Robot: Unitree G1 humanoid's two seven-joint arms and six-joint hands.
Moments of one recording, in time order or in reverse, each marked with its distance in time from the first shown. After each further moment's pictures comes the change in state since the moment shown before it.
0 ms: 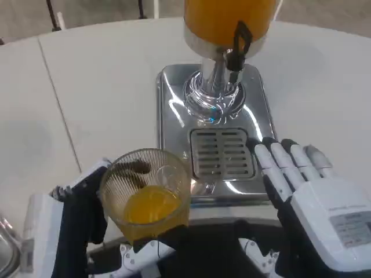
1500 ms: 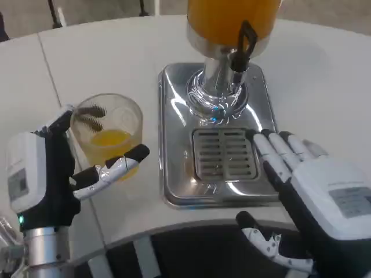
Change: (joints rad) left arm -0.522 0.157 -0.019 0.573 -0.022 0.122 0.289; right arm -0.158 -0.072 -0.032 -0.029 0.056 0.114 0.224
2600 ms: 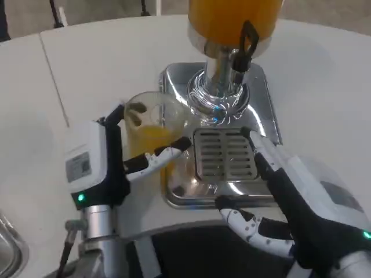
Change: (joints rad) left arm -0.344 -0.091 -0.214 0.516 0.088 0.051 0.265; right arm -0.089 0.232 0.091 0.019 0.071 0.214 0.170
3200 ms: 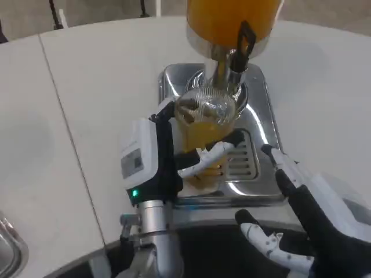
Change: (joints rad) left arm -0.083 -0.205 -0.049 0.072 -0.034 0.002 -0.001; right arm 0.097 -0.001 -0.066 -0.039 0.040 -0.009 0.007
